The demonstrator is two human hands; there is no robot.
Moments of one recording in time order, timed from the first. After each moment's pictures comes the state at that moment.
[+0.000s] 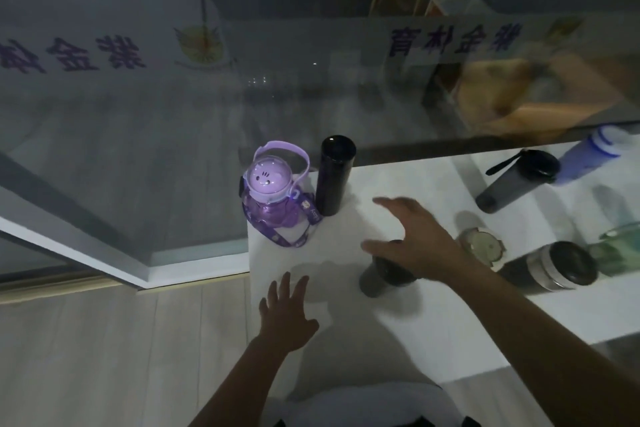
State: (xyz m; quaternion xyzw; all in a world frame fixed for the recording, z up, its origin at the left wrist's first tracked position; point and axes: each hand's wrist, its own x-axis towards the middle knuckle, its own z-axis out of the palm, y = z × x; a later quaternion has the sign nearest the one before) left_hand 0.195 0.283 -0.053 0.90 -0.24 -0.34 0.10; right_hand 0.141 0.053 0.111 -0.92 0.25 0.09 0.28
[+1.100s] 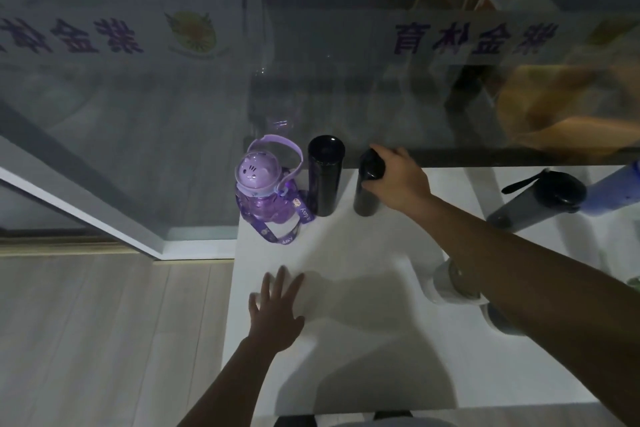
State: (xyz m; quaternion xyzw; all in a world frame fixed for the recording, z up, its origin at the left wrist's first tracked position) left_hand 0.174 0.252 -0.079 0.93 -0.20 -0.29 0.08; right_hand 0.249 -0.039 0.069 -0.94 0.21 -0.01 0.25
